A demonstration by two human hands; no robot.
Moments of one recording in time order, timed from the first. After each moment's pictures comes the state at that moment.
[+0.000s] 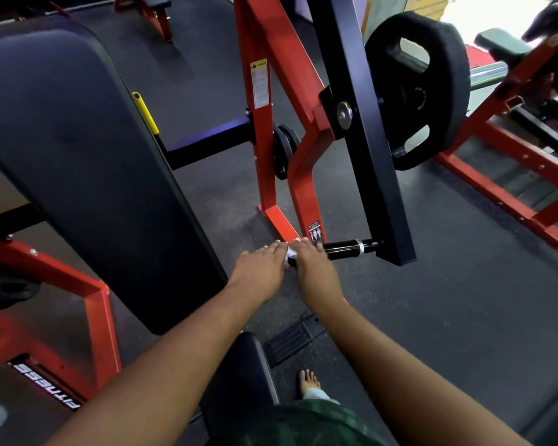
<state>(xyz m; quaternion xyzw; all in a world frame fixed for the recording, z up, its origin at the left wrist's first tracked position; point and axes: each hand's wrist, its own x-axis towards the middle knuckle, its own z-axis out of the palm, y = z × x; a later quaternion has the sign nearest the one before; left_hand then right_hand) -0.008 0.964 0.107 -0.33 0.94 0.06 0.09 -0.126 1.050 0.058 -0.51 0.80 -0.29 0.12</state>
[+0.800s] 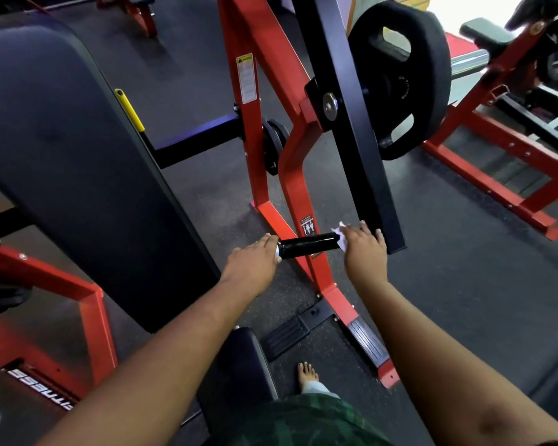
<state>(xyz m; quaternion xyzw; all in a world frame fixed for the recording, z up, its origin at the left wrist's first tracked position) -0.007 0.968 0.106 -0.34 0.93 0.07 0.10 -0.228 1.096 0.030 -0.40 0.90 -0.16 0.00</state>
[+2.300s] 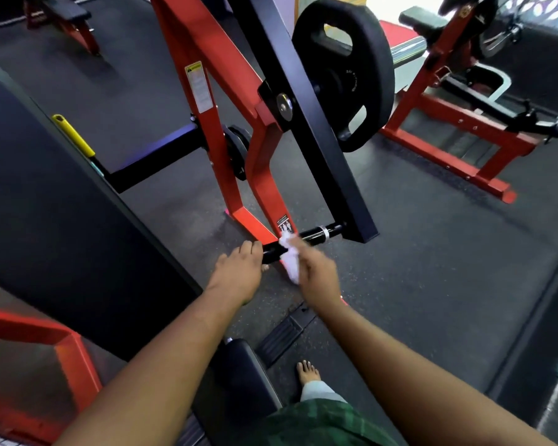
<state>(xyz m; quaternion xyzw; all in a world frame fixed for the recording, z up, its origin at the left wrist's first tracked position) -0.029 0.964 0.098 -0.28 0.95 0.04 0.12 -0.136 1.110 0.077 -0.36 0.76 -0.52 0.15</state>
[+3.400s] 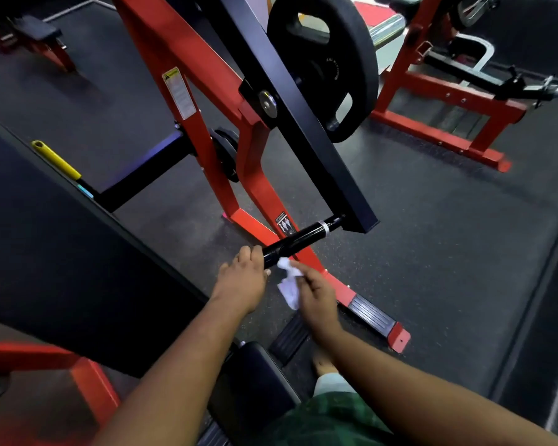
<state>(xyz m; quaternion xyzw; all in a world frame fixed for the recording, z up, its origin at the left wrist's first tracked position) -0.027 0.961 0.096 -0.28 0.95 0.06 0.14 -0.086 1.111 0.036 -0.14 0.69 -0.67 0.23</state>
